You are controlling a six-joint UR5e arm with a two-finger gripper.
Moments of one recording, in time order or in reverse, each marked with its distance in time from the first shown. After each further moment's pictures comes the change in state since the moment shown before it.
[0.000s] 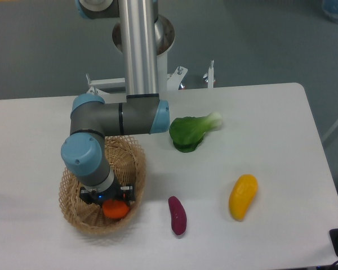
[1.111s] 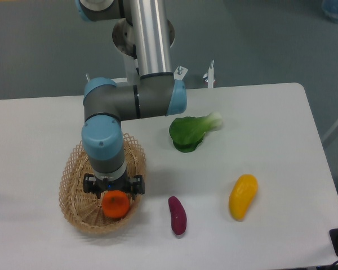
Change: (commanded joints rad) arm 0.040 0.051 -0.023 -0.032 -0.109 0.042
